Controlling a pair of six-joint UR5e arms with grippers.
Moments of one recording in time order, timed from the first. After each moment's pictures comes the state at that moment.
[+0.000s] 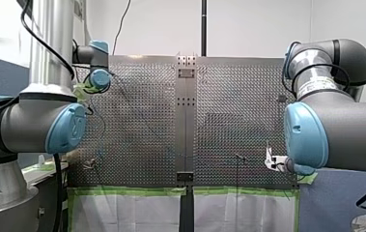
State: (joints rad) left arm 0.08 -1.66 -1.85 -2.69 -1.98 -2.34; right arm 1.55 -0.54 1.45 -0.74 1.15 1.58
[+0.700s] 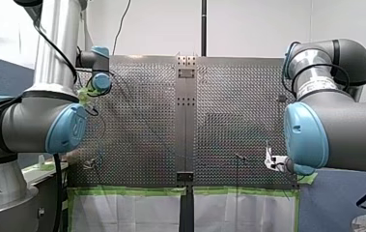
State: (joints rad) left arm 0.10 -1.77 -1.74 -2.68 -1.96 -2.45; right arm 1.56 -0.54 1.45 -0.74 1.15 1.58
